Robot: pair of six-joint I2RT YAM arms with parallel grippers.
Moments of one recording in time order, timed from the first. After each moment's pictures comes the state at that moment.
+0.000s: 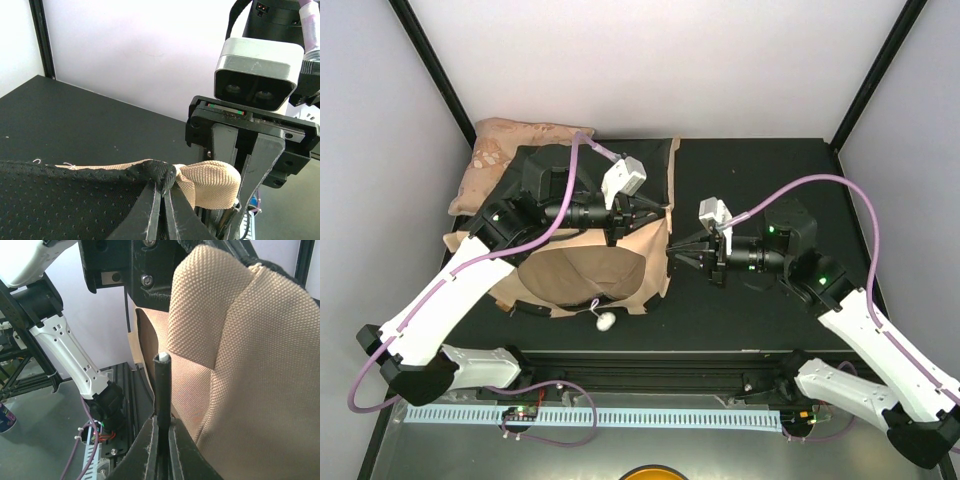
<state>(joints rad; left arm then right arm) -0.73 1.25 1.53 -0.60 0.62 -0.05 0.68 0.92 1.04 -0.34 -0.73 0.06</state>
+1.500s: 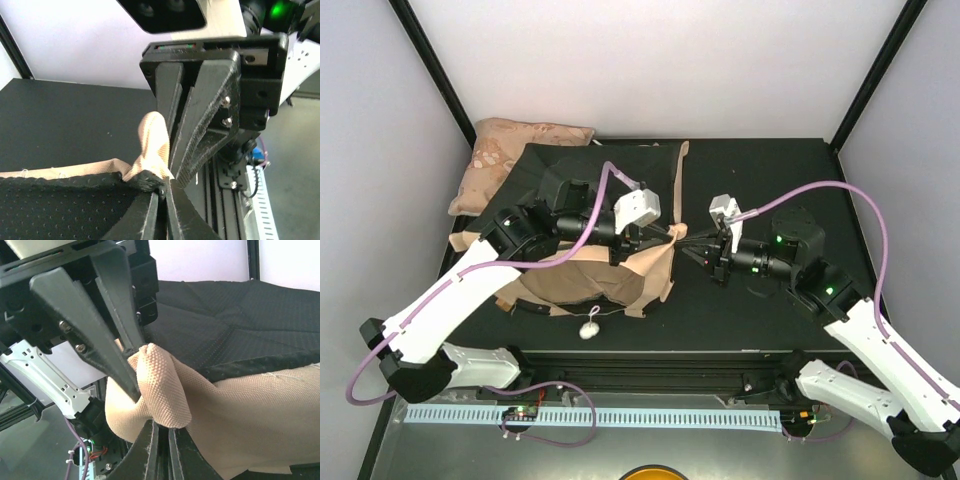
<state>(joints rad) -0.80 1.25 1.50 -0.68 0.64 0.20 0.70 0.86 1.00 -0.33 -0.57 0.21</state>
